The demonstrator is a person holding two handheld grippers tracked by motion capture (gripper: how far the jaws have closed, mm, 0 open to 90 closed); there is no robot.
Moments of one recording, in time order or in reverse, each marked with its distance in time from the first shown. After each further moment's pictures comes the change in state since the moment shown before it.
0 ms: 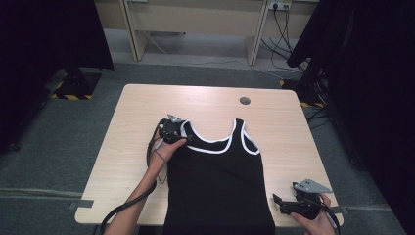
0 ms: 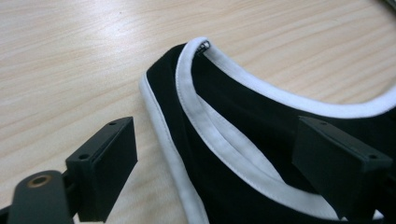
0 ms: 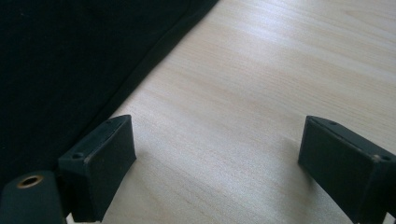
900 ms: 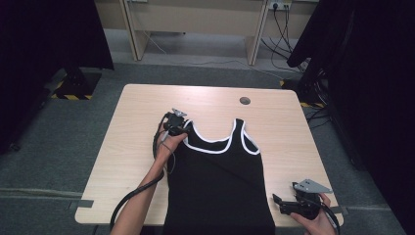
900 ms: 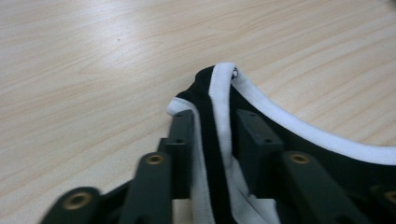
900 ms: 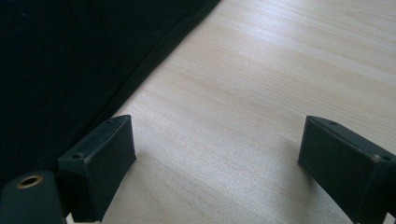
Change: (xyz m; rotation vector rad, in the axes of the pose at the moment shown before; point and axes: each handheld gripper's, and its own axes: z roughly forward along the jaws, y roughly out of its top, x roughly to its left) left arm 0.003 0.016 0.025 -0.018 0.013 0.051; right arm 0.000 0.000 0.000 -0.004 0.003 -0.002
